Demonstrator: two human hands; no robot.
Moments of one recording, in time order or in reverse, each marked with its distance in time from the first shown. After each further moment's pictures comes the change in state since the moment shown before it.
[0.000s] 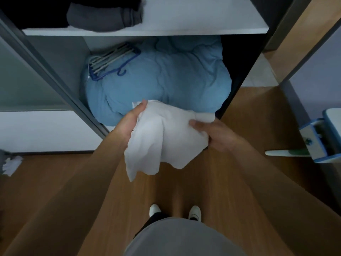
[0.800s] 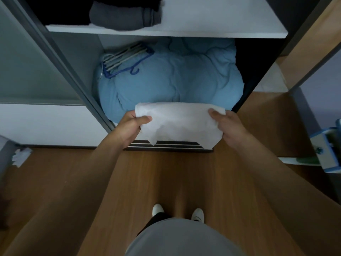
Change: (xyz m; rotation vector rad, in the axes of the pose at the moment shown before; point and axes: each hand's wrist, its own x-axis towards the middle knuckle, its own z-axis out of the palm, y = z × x) left_hand -0.009 -0.001 -0.052 0.211 -0.006 0.189; right_hand 0.028 -0.005 0.011 -0.097 0.400 -0.034
